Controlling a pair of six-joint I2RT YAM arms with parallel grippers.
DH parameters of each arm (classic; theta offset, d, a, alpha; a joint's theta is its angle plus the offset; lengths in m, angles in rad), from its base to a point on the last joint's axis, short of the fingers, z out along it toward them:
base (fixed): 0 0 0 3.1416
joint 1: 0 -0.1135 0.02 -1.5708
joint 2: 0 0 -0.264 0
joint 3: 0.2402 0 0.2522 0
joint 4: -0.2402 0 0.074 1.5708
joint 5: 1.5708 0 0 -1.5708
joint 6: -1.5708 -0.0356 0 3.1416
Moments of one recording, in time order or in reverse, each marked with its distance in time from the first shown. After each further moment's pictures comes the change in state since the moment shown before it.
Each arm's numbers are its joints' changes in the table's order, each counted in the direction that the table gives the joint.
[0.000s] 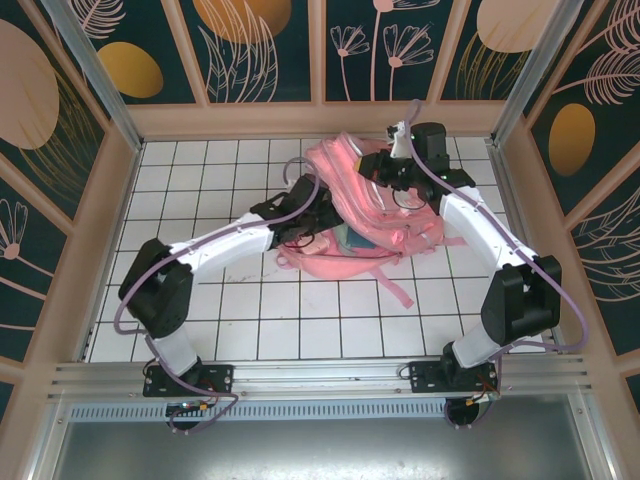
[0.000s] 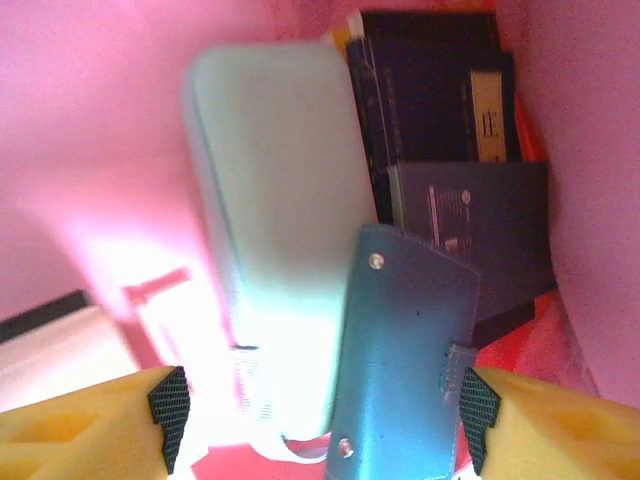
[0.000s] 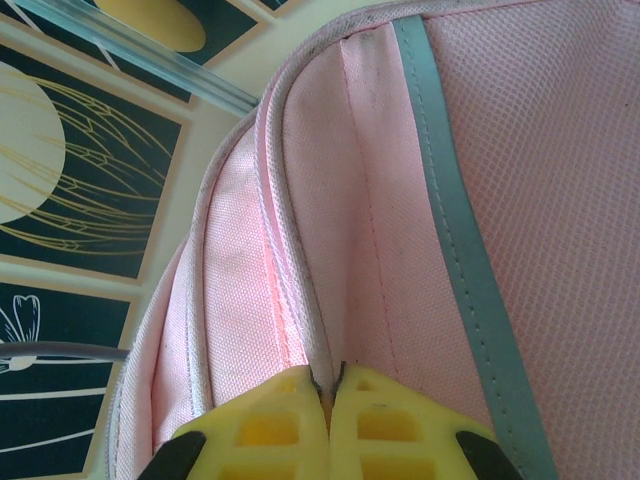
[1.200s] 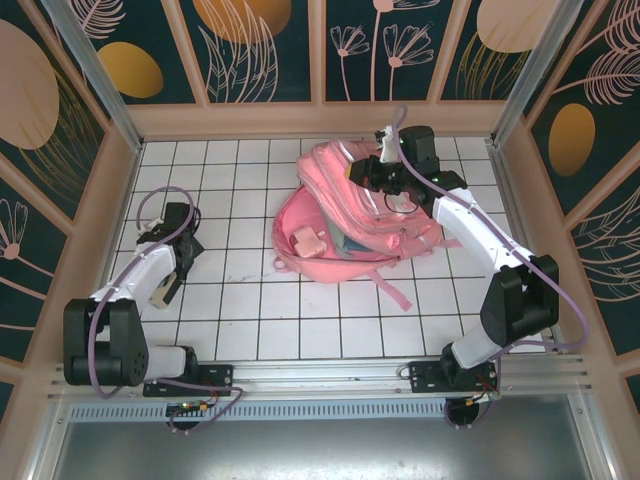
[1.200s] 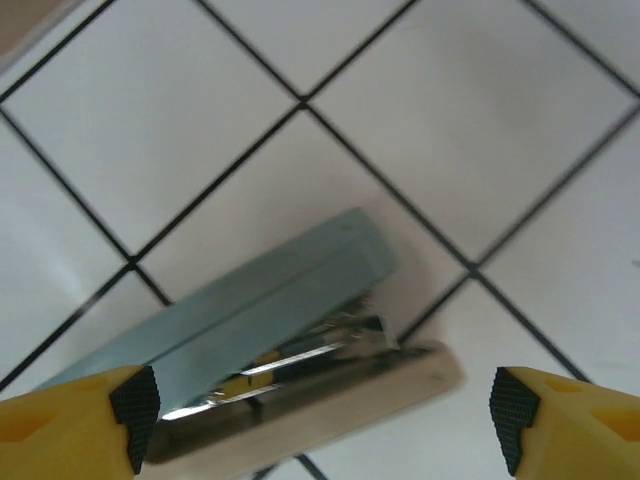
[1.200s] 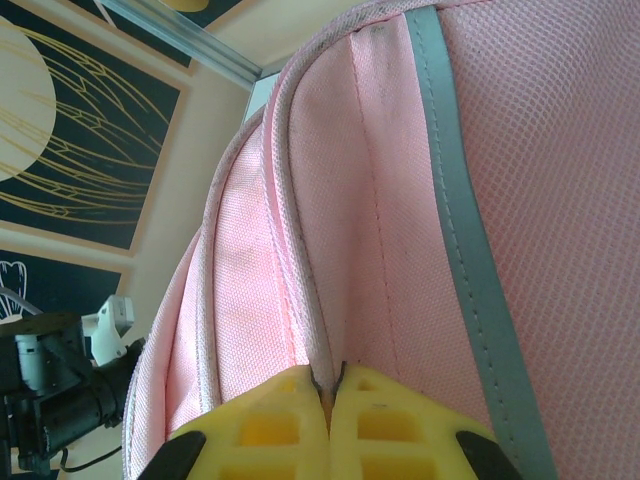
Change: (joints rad) left arm -0.737 0.374 -0.524 -0.296 -0.384 -0.176; right arm -0.060 0.000 0.000 -0.021 0.025 0.034
